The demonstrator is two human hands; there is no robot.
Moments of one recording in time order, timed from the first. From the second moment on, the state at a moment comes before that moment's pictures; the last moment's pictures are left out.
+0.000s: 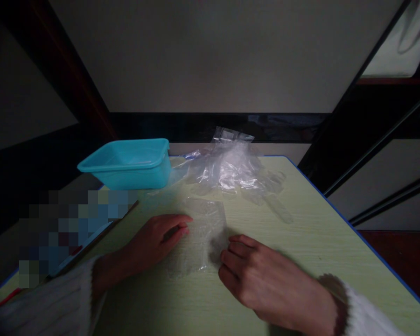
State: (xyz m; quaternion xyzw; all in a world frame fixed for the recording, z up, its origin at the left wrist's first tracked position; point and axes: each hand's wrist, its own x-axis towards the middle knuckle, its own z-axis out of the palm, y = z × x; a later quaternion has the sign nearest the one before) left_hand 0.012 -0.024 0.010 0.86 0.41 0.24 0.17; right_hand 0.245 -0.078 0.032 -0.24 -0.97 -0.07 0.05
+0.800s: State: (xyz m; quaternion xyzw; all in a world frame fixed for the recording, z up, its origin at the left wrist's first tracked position) left_hand 0.015 -0.020 0.022 0.82 0.44 0.24 0.29; right_hand 0.254 -0.049 0.027 -0.20 -0.97 -0.06 0.12
